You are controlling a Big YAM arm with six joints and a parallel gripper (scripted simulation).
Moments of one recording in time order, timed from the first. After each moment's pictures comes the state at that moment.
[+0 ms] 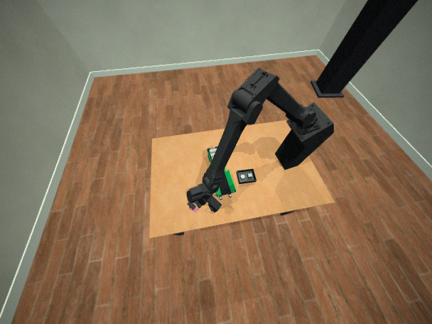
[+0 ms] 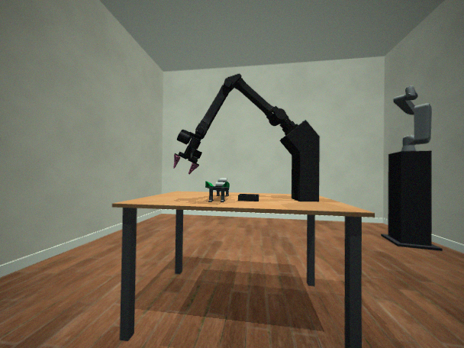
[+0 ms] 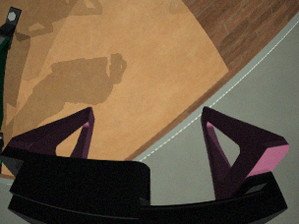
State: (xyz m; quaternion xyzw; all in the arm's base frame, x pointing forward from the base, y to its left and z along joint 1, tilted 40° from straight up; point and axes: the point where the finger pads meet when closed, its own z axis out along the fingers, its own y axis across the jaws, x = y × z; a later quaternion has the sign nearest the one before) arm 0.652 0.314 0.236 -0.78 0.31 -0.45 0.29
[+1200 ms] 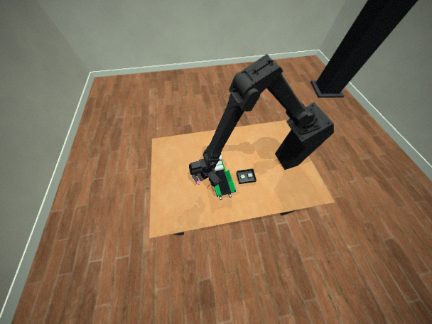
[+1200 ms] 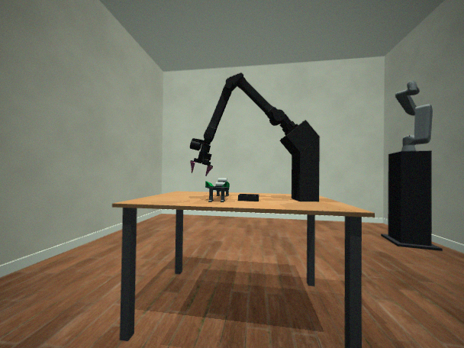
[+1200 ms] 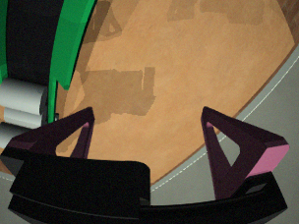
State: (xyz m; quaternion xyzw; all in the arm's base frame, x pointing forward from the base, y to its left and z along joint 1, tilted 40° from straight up) arm 0.640 0.162 0.174 -0.79 0.42 -0.37 0.27
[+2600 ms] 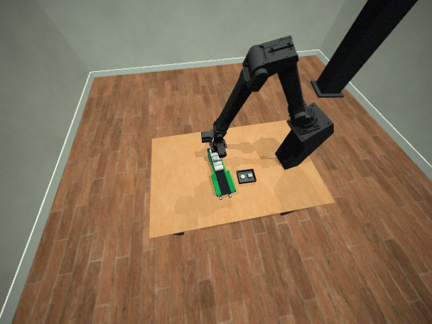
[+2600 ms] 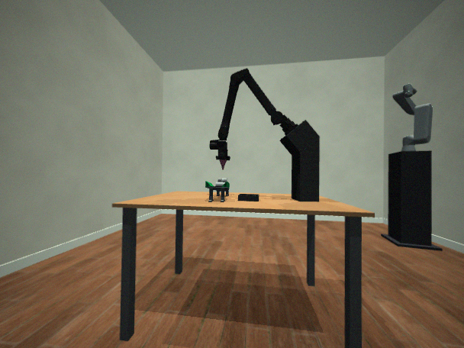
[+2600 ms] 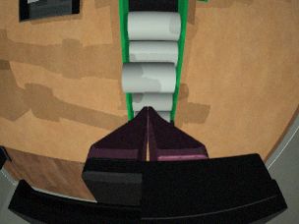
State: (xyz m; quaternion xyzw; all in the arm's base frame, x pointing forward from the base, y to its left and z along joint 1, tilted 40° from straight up) arm 0.535 0.003 0.104 -0.72 0.61 -0.21 0.28
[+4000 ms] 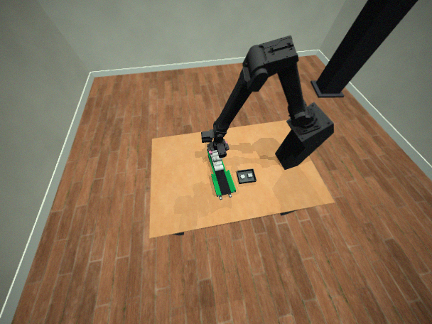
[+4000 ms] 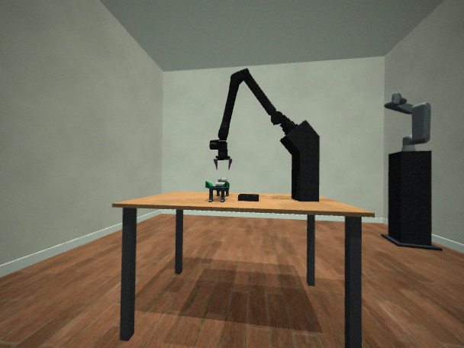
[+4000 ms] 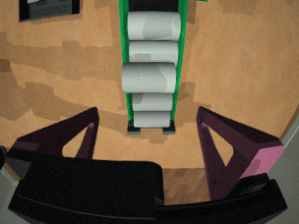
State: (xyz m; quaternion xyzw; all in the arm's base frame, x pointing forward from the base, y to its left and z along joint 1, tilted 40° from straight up) arm 0.535 0.003 0.104 -0.72 0.61 -0.21 0.28
